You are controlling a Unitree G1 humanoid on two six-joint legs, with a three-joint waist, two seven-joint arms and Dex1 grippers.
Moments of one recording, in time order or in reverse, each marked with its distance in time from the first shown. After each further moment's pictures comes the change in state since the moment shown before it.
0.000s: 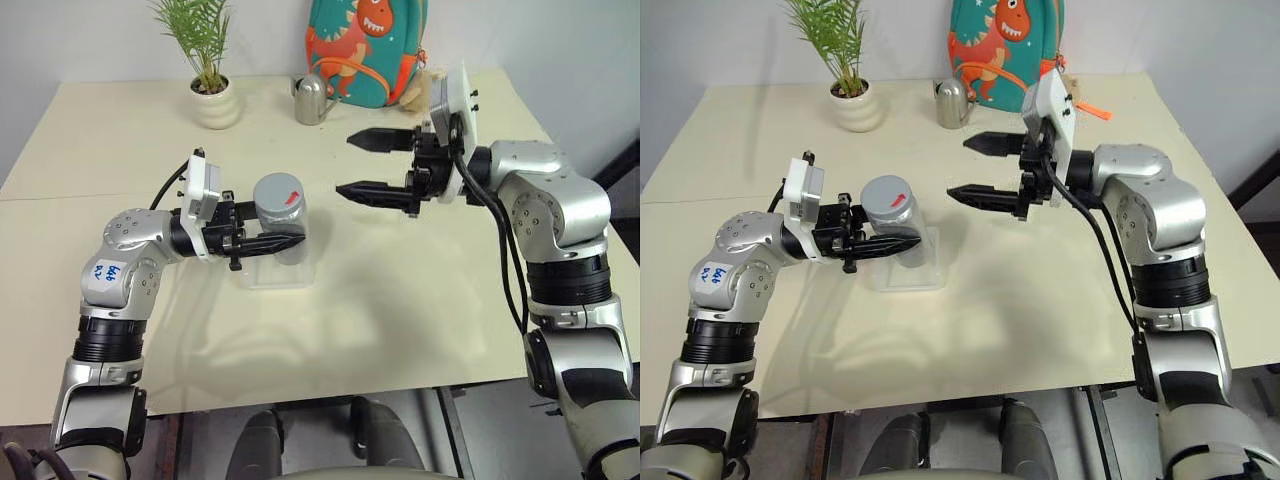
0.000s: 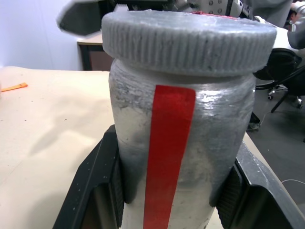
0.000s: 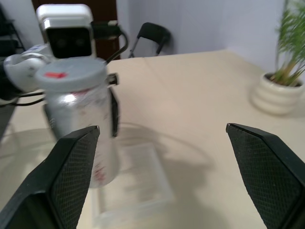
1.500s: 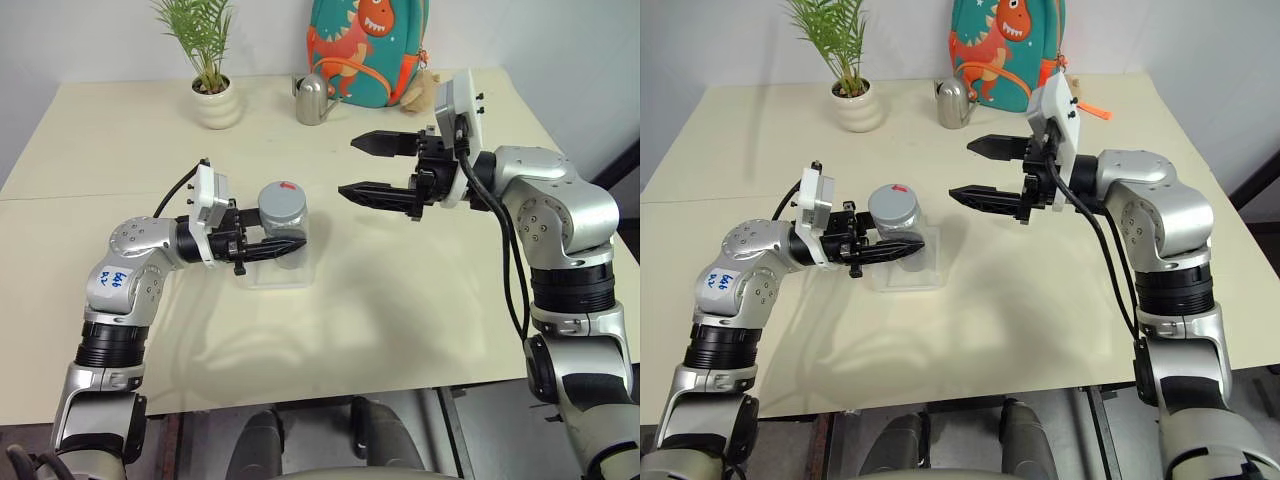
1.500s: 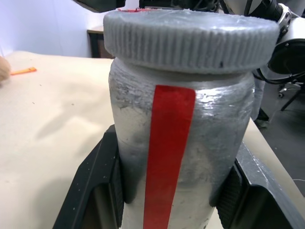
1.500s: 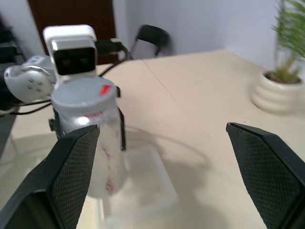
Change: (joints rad) left arm 0.031 -0.005 -0.019 -0.008 0.025 0.000 0.048; right arm 0.029 -0.003 -0.042 -0.034 0.010 0.050 -0.051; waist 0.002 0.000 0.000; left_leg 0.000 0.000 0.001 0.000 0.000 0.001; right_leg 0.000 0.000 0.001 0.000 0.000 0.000
